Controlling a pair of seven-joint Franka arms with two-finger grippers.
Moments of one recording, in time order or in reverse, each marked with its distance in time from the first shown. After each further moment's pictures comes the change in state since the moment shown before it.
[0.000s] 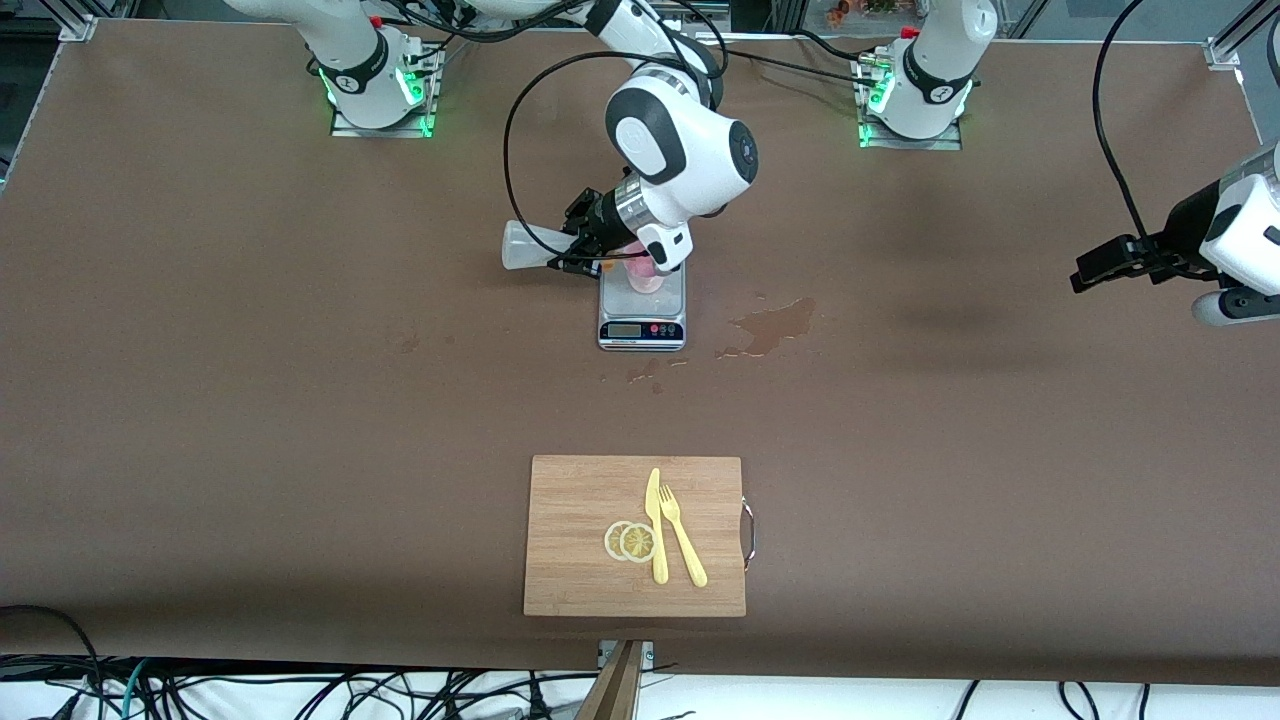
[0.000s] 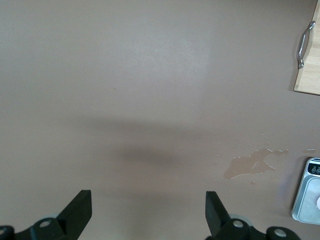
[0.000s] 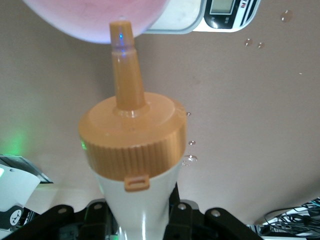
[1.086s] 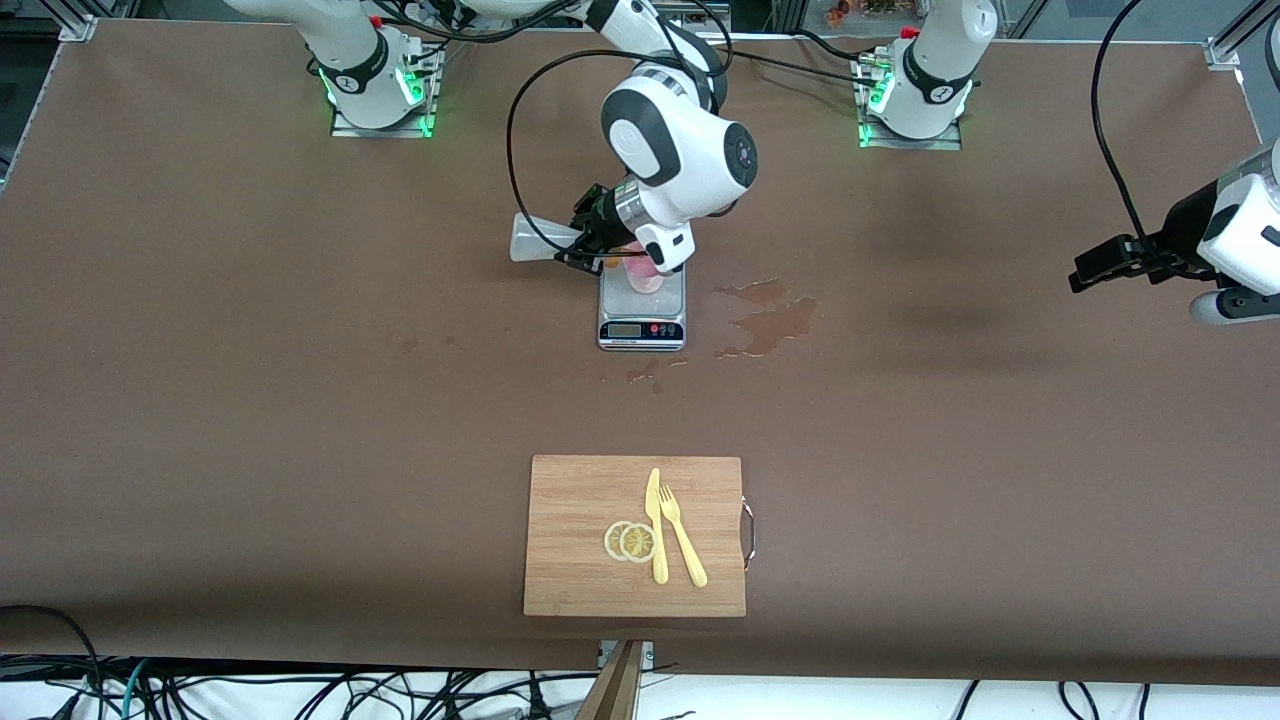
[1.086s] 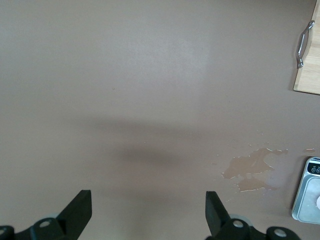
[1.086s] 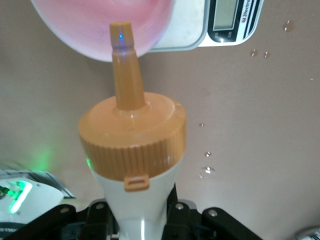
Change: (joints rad) left arm -0.001 0.000 -0.001 0.000 0.000 0.000 0.000; right arm -0.030 -0.015 -0.014 0.027 0.138 0.011 0.038
